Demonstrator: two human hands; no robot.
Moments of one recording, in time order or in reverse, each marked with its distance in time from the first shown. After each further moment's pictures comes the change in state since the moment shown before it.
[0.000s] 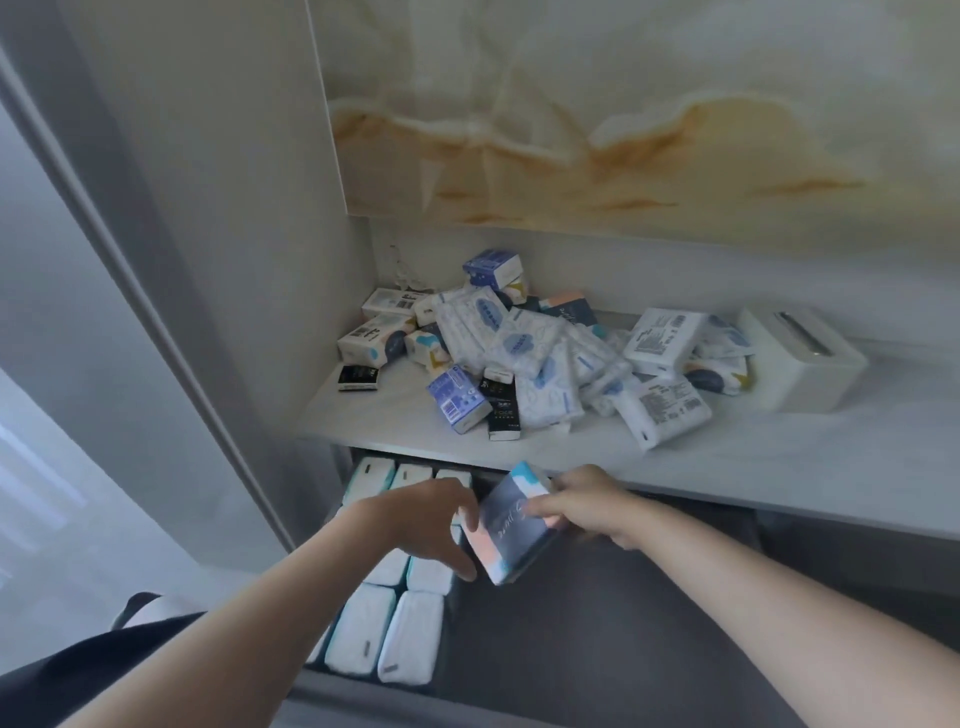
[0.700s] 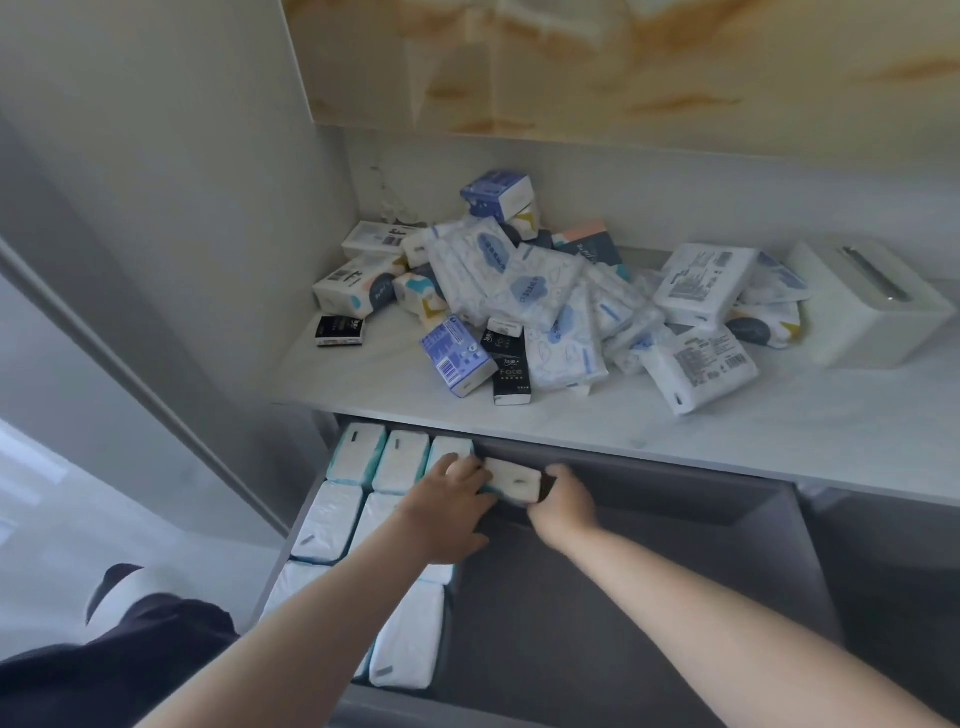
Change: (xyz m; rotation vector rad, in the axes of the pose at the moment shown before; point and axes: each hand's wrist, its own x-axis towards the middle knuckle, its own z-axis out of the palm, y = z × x) left_hand 0.077 -0.026 0.077 0.607 0.148 0.155; right_hand 0.088 0.050 0.089 -0.016 0.298 0.137
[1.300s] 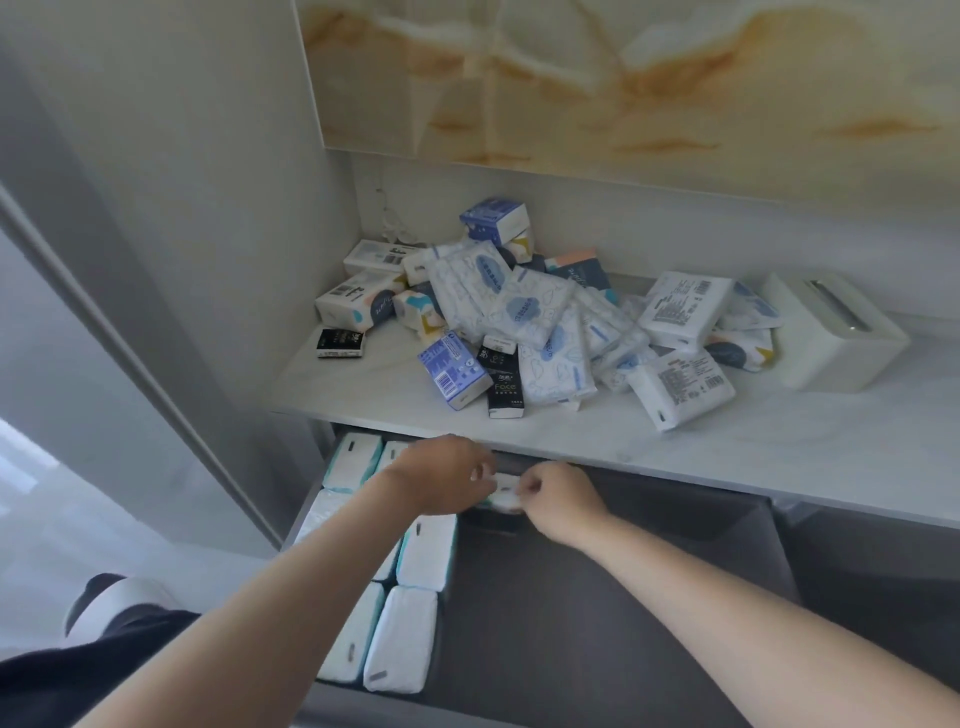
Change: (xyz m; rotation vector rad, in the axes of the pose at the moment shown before) left_hand 0.001 -0.025 -0.063 -0.527 0.070 -0.186; right_hand -0.026 -0.033 -0.046 -0.197 -0.065 -0.238
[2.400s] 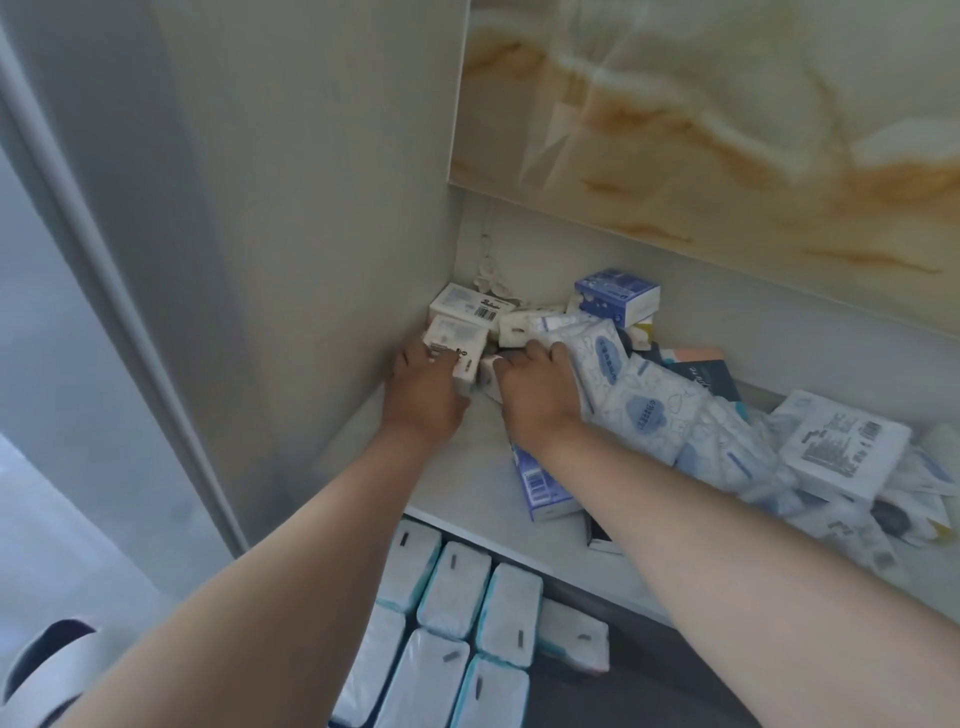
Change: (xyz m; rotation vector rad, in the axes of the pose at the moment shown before) left_hand 0.095 -0.172 -0.074 -0.115 0.659 -0.470; right_hand 0.190 -0.206 -0.010 -1.034 0.395 -0.609
